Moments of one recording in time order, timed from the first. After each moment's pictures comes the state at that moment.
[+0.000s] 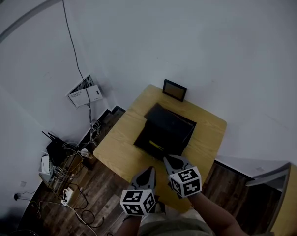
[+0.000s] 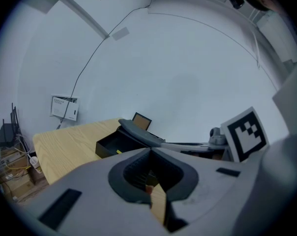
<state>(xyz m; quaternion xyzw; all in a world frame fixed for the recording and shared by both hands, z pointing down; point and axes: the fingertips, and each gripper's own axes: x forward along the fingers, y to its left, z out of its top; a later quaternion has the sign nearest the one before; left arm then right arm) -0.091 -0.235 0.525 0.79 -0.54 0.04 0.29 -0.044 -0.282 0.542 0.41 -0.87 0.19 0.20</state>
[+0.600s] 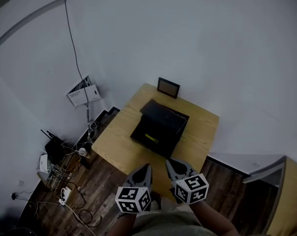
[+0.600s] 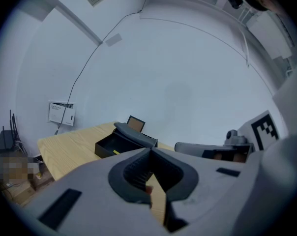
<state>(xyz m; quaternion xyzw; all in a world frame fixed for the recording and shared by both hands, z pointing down) -0.086 -0.190 0.500 0.81 -0.53 0.03 0.26 -0.020 -0.209 0.493 0.44 -0.87 0.19 0.10</state>
